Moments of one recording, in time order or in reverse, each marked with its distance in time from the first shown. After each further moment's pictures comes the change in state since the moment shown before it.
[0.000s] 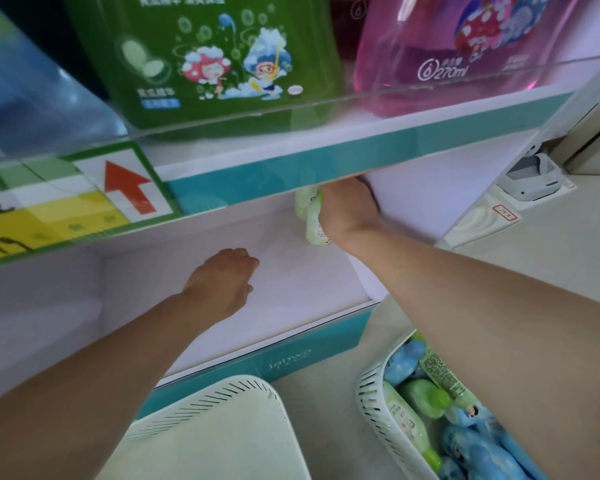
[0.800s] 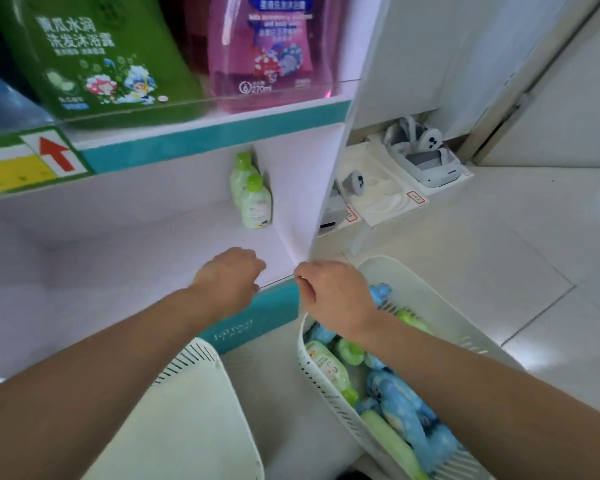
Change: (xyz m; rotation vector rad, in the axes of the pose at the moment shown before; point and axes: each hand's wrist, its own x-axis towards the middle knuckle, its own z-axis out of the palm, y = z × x) left_hand -0.043 0.117 -0.027 0.060 0.022 0.172; right_hand -0.179 0.081 -0.034 0.063 -0.064 -0.231
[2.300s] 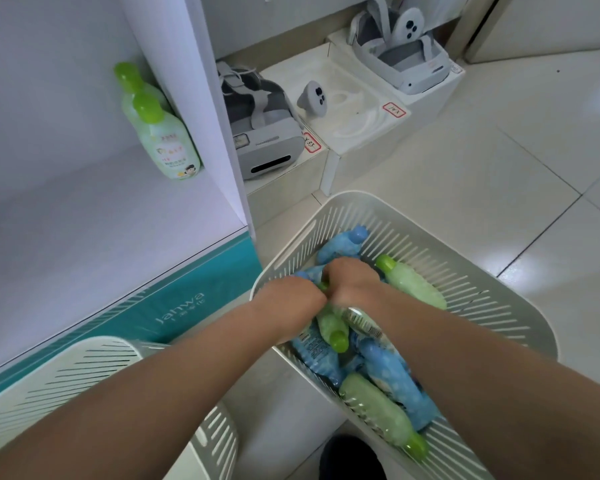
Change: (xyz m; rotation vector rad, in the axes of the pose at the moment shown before) left_hand 0.053 0.142 0.100 0.173 -0.227 0.504; right_hand -0.029 0.130 0.119 0.033 -0.744 0.746
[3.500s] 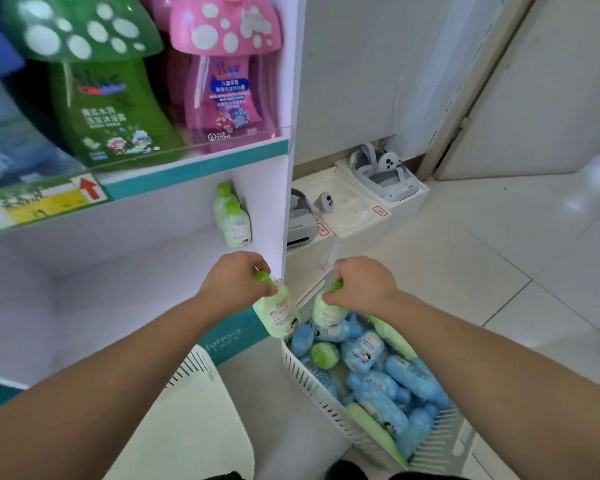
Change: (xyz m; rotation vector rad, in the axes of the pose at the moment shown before) left_hand -0.165 -0.042 -0.111 -0.718 0.532 -0.583; right_hand -0.180 -0.015 -0.112 -0.042 0.517 -0.364
